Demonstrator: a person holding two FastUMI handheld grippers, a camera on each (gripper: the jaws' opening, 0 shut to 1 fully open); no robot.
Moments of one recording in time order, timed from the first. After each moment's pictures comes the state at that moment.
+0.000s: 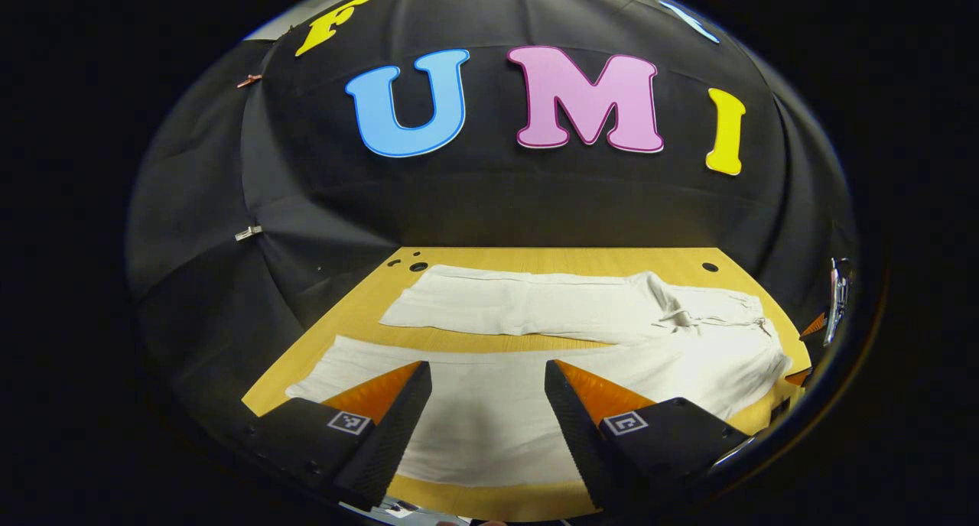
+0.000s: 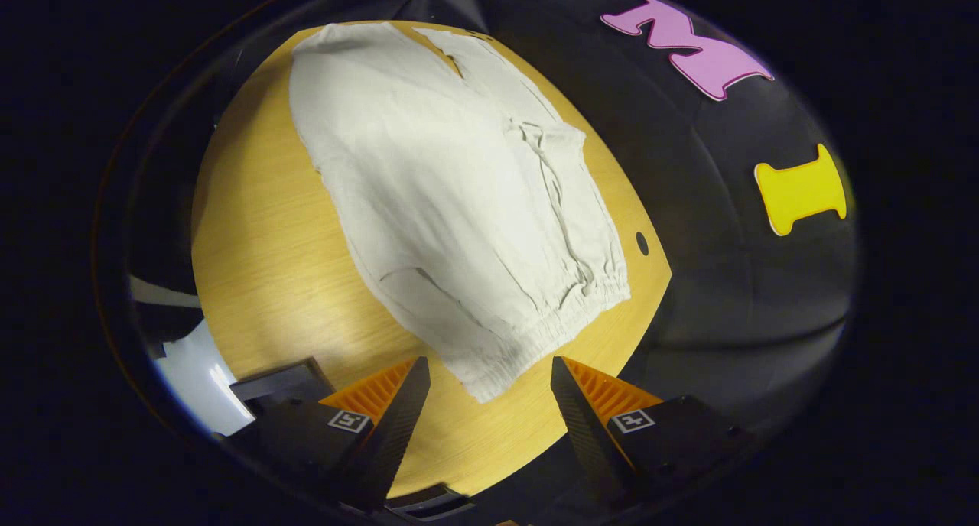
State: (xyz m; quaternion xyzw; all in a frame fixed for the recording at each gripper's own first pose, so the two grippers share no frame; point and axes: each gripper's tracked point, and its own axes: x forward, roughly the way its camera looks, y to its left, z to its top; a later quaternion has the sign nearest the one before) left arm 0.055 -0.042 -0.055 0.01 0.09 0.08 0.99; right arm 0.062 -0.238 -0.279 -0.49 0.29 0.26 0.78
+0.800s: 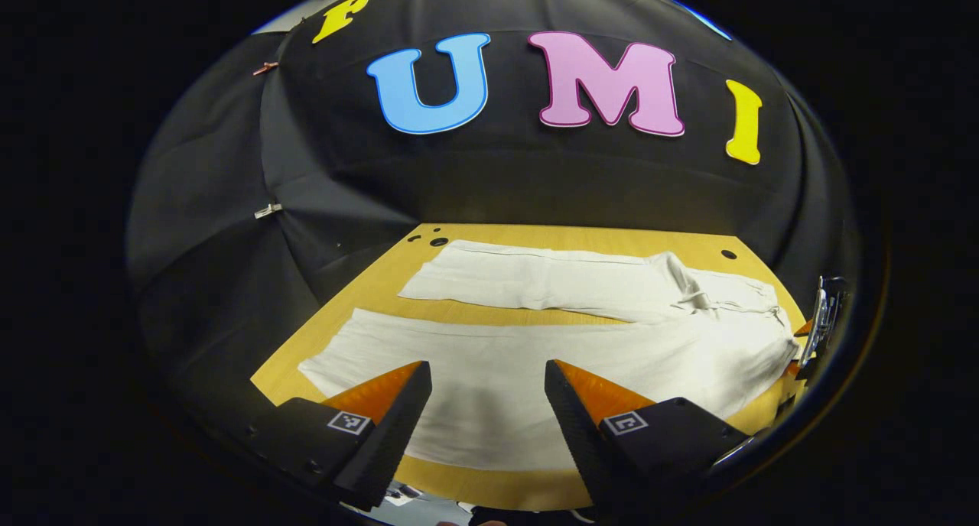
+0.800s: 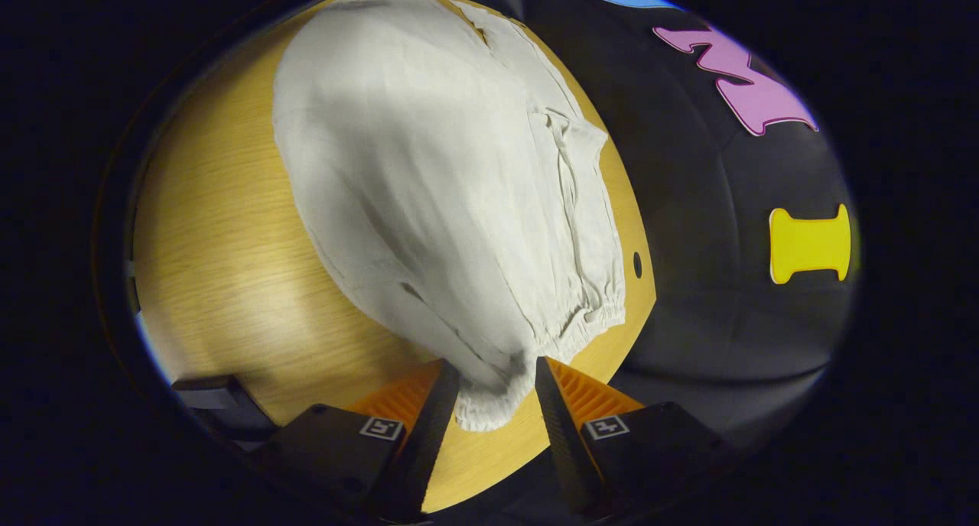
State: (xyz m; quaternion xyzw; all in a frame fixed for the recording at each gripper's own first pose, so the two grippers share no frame) left arm 0.038 -0.021 -0.090 -0.01 0.12 0.12 0.98; right arm 0.108 -0.229 -0.304 -0.58 0.26 0.22 0.74
